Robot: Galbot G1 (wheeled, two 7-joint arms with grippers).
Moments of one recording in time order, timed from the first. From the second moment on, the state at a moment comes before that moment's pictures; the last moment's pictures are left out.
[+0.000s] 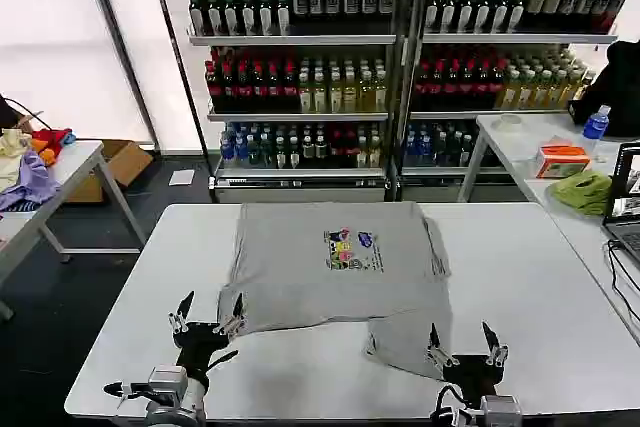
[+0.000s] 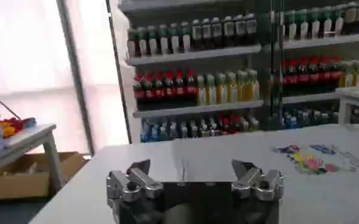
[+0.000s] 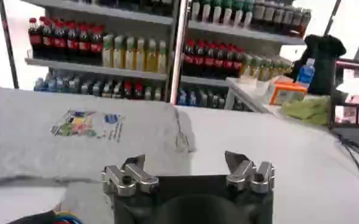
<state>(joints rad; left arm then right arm) 1.54 -1.48 -0.50 -2.17 0.02 0.35 -0.04 -1.71 1.23 0.36 2.31 0.17 -0.42 0.46</state>
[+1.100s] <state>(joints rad) 1.51 -1.46 -0.51 -2.03 0.01 0.39 0.00 -1.69 1.30 0.31 2.20 0.25 -0.43 0.47</state>
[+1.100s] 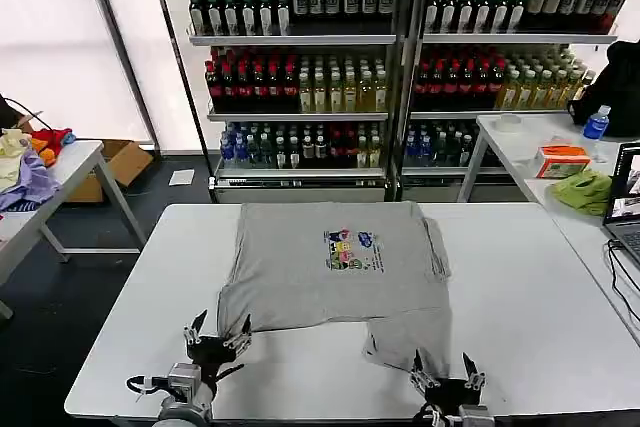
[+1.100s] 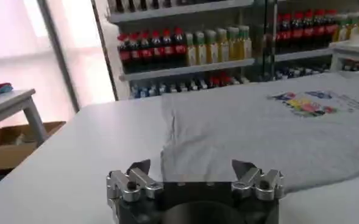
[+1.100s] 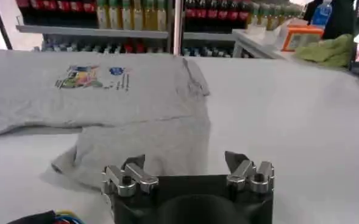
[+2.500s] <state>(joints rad) 1.53 -1.48 -0.50 -1.98 -0.05 0.39 0.00 -1.69 1.30 0.32 2.16 0.23 -0.37 0.41</state>
